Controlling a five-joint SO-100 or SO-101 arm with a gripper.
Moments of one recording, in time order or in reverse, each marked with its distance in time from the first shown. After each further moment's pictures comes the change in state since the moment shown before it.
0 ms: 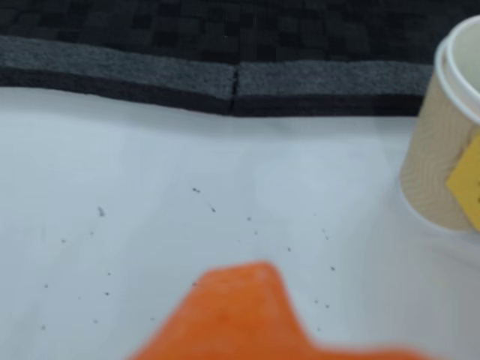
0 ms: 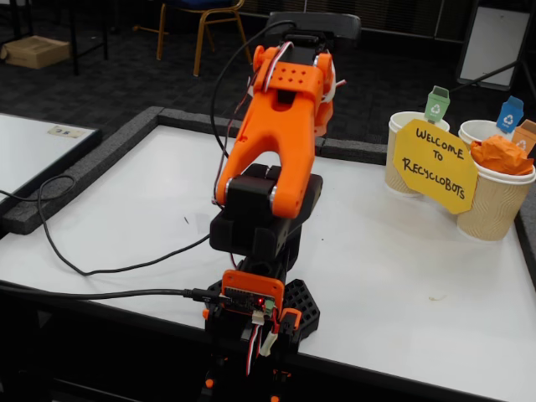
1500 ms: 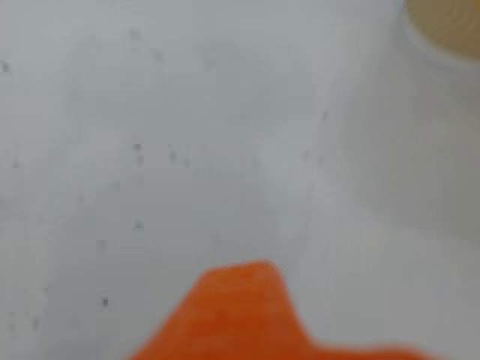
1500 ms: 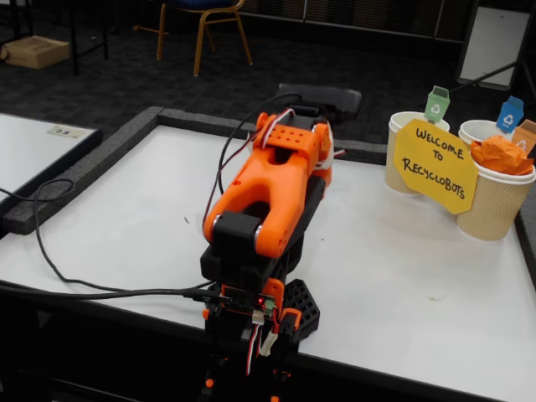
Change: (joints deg) arm 4.4 15.3 29.4 -6.0 0.0
